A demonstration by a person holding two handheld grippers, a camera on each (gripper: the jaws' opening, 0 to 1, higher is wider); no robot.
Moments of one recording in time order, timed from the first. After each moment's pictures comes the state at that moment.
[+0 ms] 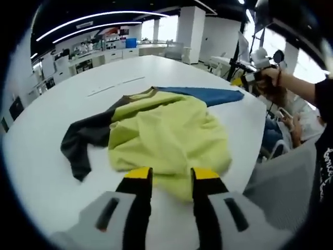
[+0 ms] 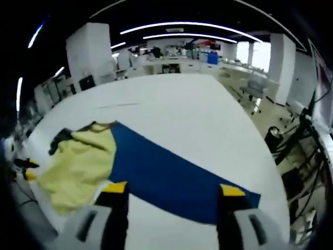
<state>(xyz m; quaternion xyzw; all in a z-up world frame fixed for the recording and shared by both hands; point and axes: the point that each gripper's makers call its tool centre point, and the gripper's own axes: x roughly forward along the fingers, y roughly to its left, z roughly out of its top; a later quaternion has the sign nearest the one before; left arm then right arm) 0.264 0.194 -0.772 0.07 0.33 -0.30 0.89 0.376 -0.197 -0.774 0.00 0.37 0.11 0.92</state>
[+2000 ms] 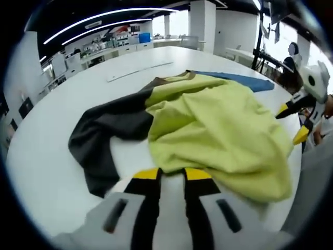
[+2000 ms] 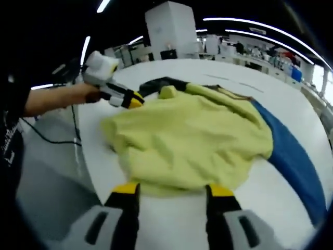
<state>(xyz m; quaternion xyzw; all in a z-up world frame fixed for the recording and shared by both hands) 0.338 0.254 -0.845 0.10 0.35 -0.25 0.90 0.250 0.035 -0.842 -0.12 0.37 0.40 0.83</state>
